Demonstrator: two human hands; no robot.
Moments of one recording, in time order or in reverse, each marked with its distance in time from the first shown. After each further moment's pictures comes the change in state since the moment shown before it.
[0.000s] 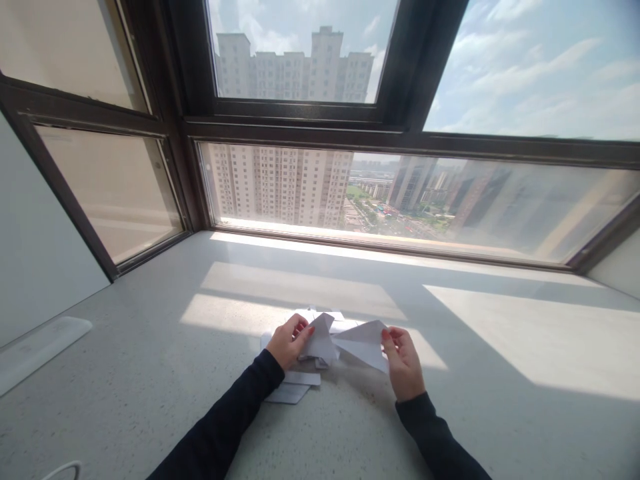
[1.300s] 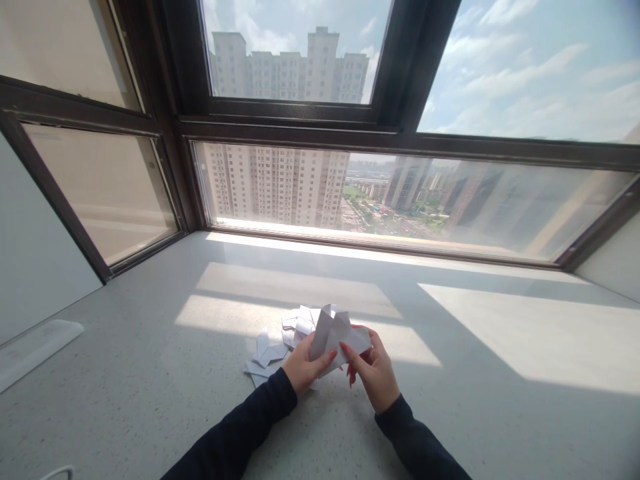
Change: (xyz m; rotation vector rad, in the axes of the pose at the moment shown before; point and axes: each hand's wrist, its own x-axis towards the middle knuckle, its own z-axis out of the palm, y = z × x) left_hand -0.015 0.022 0.036 -0.628 -0.200 -0.114; right_hand -0.023 -0.021 0.026 0.245 -0.328 0.127
